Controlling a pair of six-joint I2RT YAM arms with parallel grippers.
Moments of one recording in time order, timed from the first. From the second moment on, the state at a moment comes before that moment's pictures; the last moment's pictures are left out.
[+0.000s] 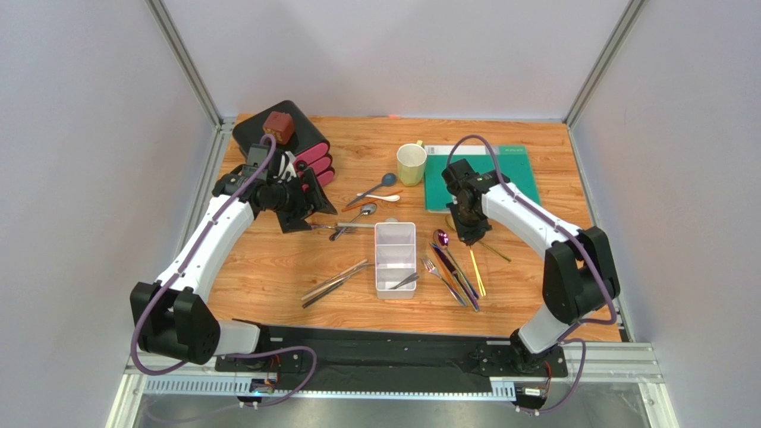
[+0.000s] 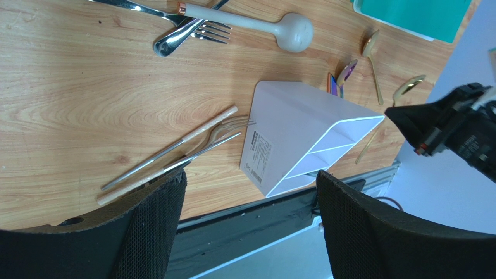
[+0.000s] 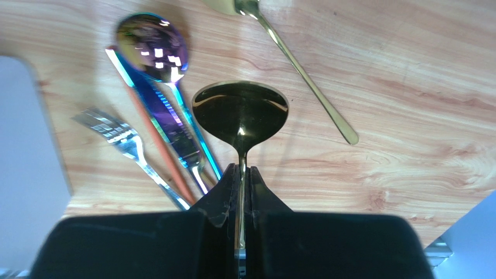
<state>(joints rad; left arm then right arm) -0.21 1.33 1.18 -0.85 0.38 -0.64 0.45 1.63 1.21 -0.97 0.18 0.22</state>
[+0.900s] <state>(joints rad) -0.21 1.32 1.14 -0.85 0.38 -0.64 0.76 1.43 1.40 -0.54 0.18 0.22</state>
